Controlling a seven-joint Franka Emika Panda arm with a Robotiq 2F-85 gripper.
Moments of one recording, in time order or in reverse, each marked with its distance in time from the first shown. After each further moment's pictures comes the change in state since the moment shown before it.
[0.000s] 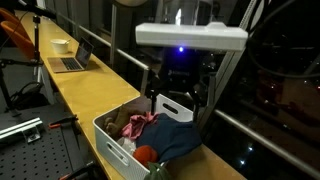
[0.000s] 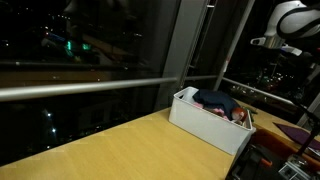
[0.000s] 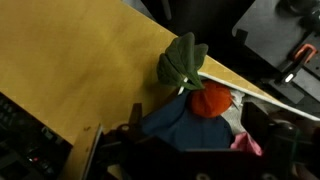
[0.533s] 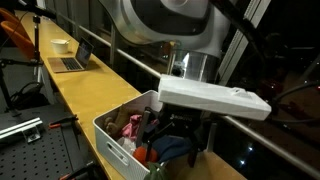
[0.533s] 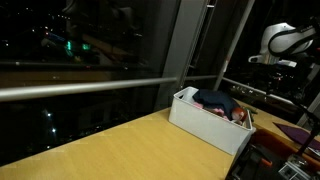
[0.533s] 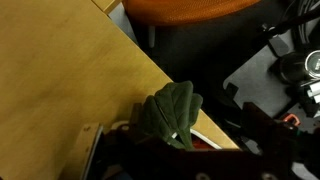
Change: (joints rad) arm -0.091 0.136 -0.002 0.012 -0.043 0.000 -0.279
